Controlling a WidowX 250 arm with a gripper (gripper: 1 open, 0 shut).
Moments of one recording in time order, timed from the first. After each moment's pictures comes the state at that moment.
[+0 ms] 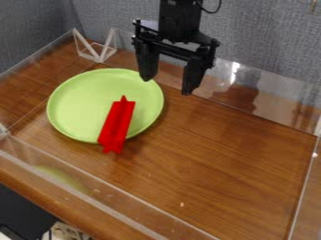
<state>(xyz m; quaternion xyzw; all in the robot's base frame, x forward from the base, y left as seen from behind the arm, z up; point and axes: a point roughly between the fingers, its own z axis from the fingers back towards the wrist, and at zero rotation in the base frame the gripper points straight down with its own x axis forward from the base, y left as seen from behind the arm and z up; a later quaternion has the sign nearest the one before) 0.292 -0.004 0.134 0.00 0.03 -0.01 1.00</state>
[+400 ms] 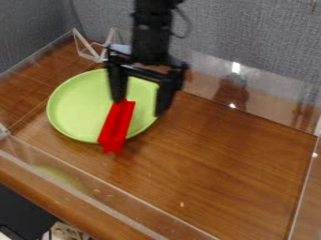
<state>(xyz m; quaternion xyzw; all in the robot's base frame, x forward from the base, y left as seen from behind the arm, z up) 0.260 0.031 0.115 0.00 0.07 0.07 1.00</state>
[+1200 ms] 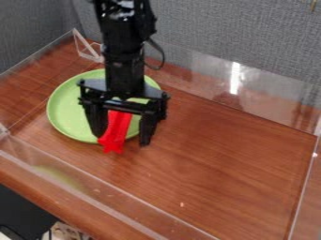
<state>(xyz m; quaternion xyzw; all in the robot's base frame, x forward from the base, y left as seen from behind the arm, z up) 0.230 0.026 0.090 -0.01 0.01 0.14 0.99</state>
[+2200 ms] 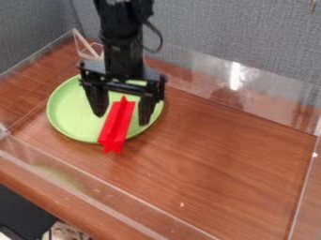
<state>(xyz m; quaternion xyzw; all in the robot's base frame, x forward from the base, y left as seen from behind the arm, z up) 0.252 0.035 0.095 0.01 -0.02 0.14 0.99</state>
